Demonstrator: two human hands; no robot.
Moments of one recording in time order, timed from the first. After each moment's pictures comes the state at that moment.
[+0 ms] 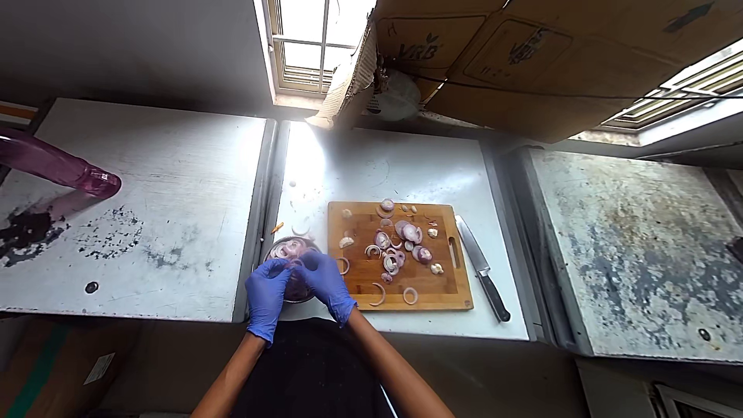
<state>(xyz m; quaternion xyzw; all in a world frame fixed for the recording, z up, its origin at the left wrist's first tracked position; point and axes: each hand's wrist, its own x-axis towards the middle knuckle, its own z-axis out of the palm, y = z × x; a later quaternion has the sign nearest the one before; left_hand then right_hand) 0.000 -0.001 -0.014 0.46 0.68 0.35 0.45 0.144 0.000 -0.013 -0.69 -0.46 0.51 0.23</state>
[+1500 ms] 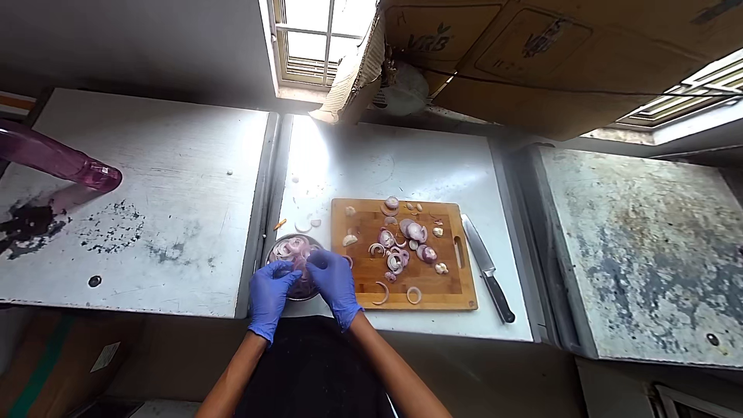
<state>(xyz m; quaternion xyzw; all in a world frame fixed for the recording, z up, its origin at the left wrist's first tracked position) -0.006 -0.001 -0.012 0.44 0.70 0.25 0.50 0.146 -0.007 -0.013 -0.76 -0.46 0.42 0.19</state>
